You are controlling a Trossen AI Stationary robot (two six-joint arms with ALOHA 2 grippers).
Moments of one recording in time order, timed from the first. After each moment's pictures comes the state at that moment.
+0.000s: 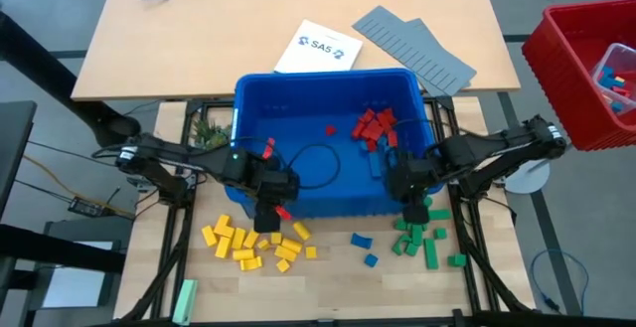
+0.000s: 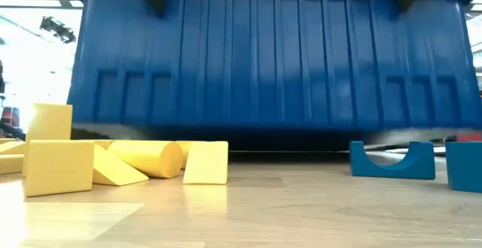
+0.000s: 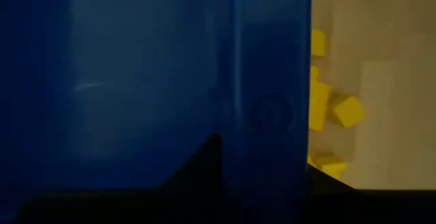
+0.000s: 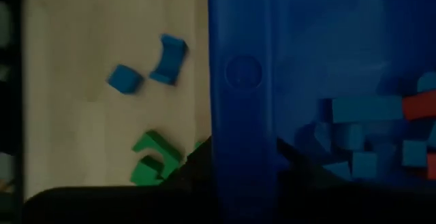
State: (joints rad) left arm -0.23 1.61 1.61 -1.26 -0.07 -0.23; right arm 0.26 1.27 1.29 -1.20 0.07 0.25
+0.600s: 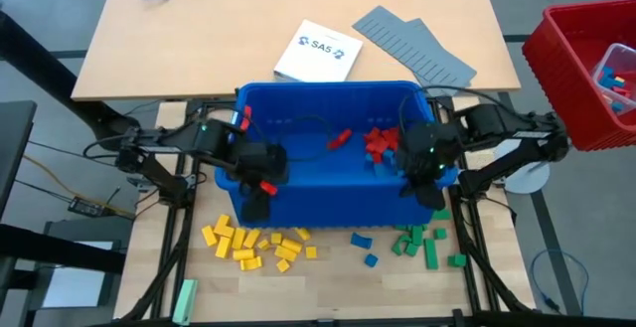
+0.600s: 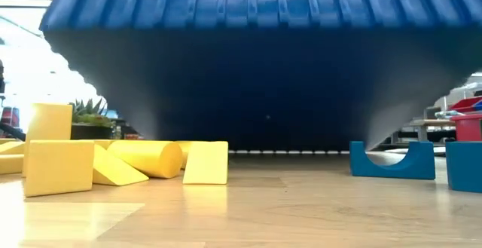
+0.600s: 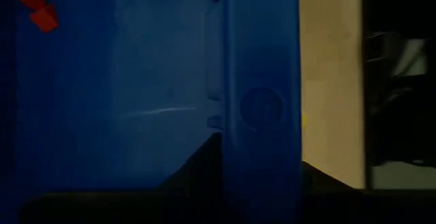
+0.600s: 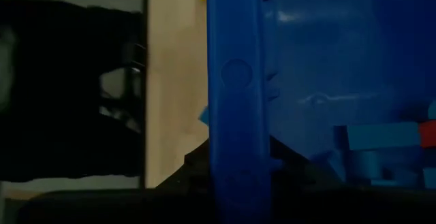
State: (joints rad) left arm -0.18 1.61 1.93 -1.45 0.03 -0.20; right arm 0.14 1.27 1.61 -1.32 -0.21 0.32
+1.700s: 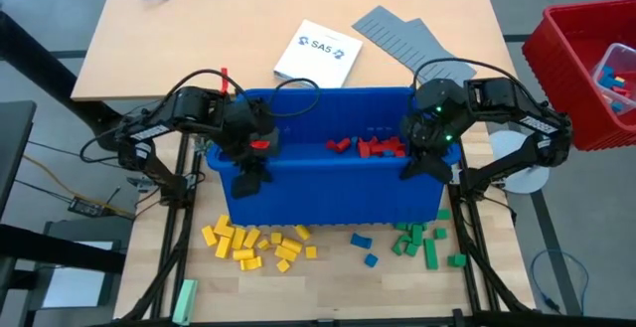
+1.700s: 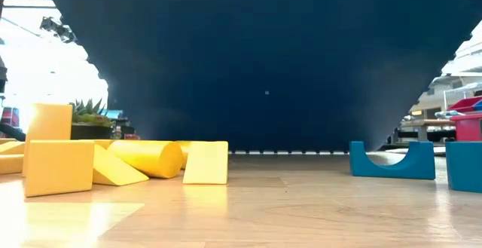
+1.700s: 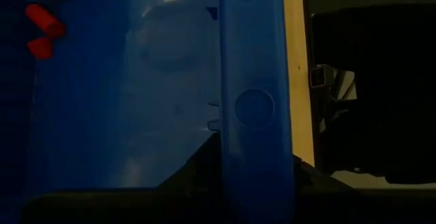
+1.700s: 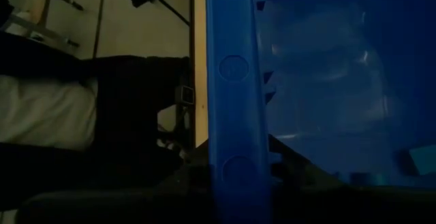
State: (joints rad) left arm -0.01 1.61 2.16 -1.56 0.22 -0.12; right arm -0.10 1.27 1.77 -1.35 -0.50 0.30
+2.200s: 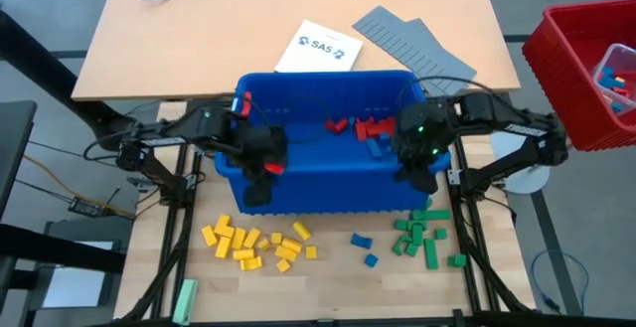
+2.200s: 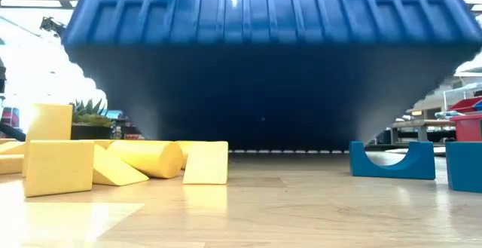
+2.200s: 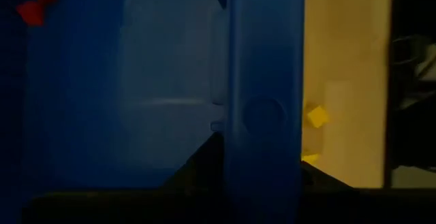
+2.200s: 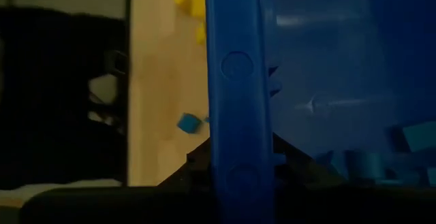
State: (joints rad) left arm -0.04 1.60 1.94 -1.50 0.03 -0.13; right arm -0.05 1.27 1.61 -1.33 -0.30 0.16
